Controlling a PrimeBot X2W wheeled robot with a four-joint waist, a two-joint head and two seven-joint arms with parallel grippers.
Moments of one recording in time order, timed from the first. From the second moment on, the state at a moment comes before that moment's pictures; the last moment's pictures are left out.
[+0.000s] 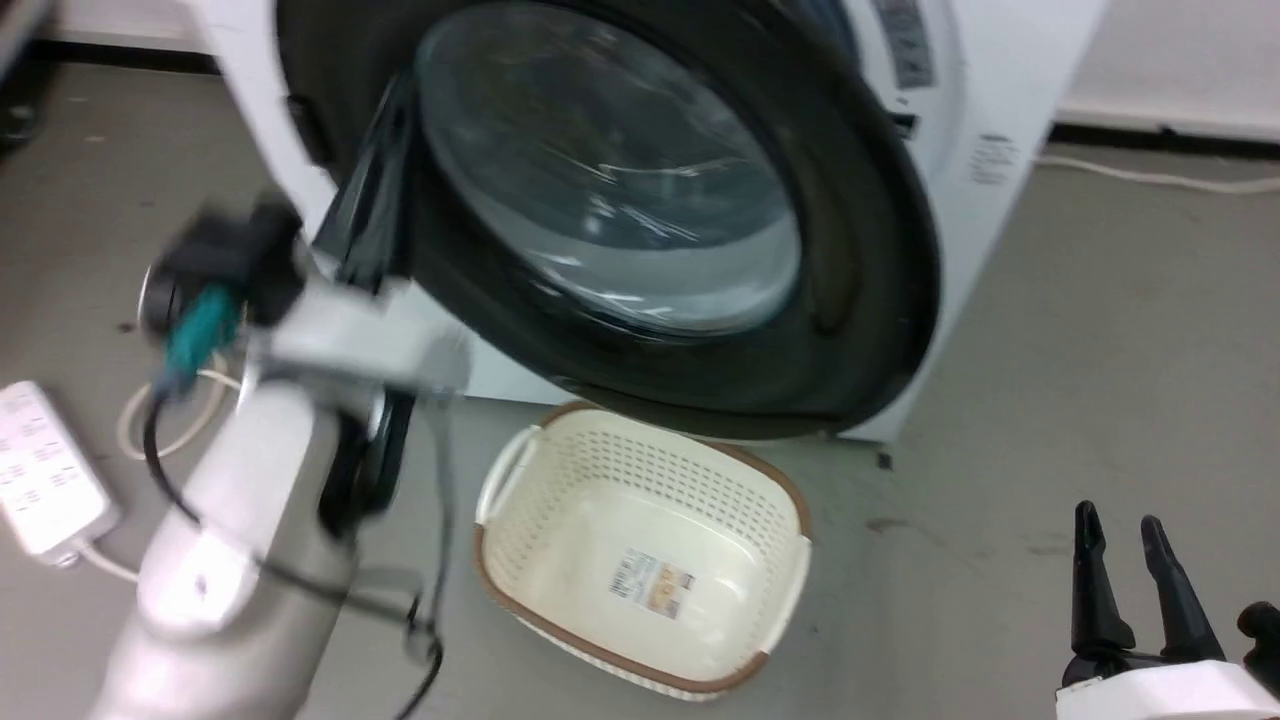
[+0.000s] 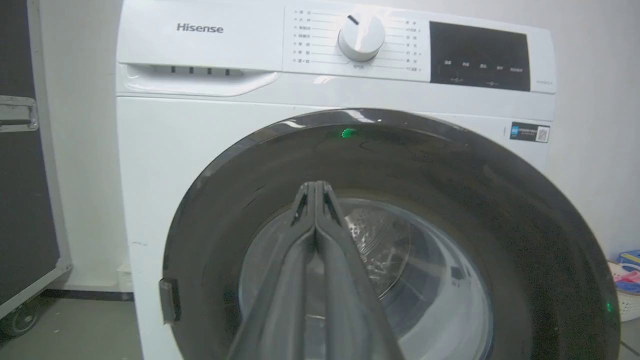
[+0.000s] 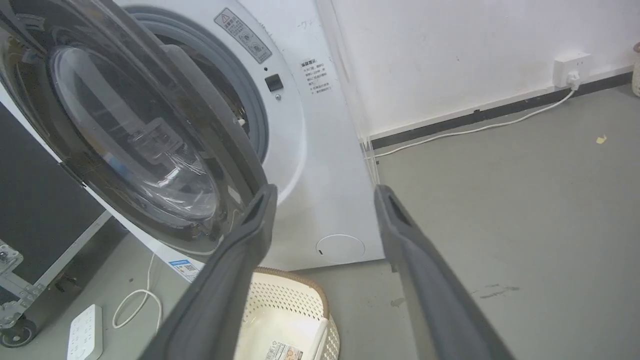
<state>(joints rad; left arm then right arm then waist) -0.68 0.32 -0.39 0.22 -0.53 0.08 -0.26 0.01 -0.05 -0.13 0.16 0.40 0.13 -0.26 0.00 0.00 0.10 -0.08</state>
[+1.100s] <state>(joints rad) -0.16 0.20 -0.18 0.24 -0.39 0.07 -0.26 -0.04 -0.05 -0.03 0.11 0.12 0.13 -0.26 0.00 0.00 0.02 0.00</state>
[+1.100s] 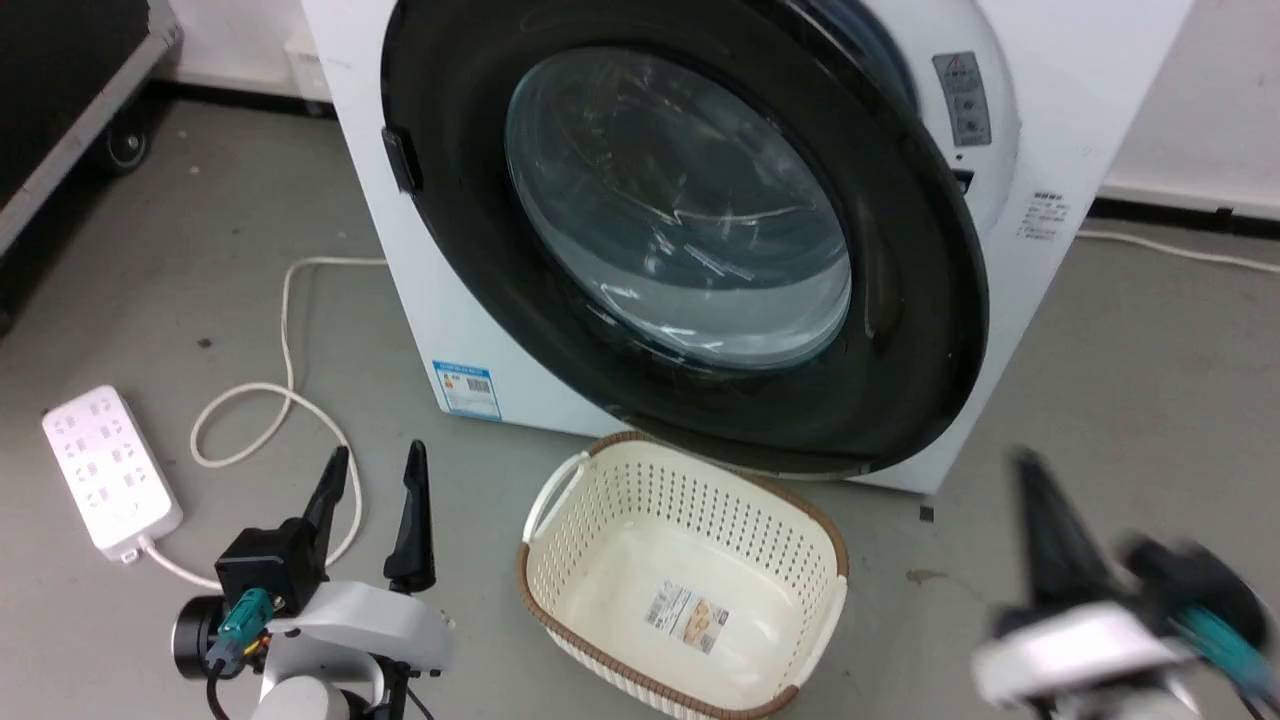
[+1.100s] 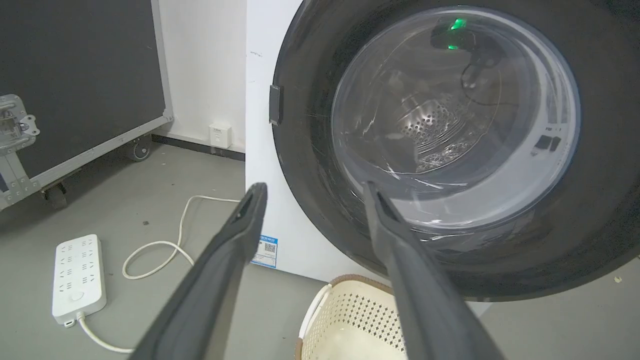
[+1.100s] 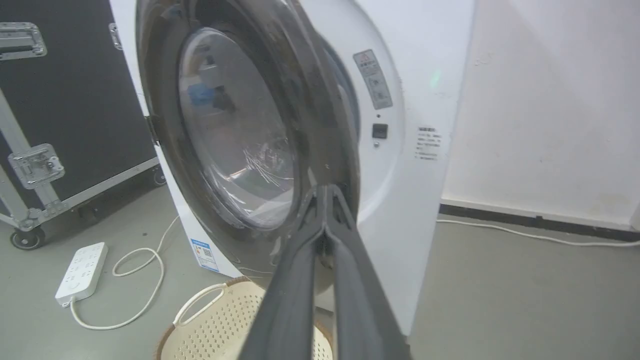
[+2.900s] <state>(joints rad) -0.22 0.08 -0.05 0.16 -0.19 -0.01 -0.26 -0.50 -0.05 -0.27 0.33 -0.05 0.13 -0.26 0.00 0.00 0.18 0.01</state>
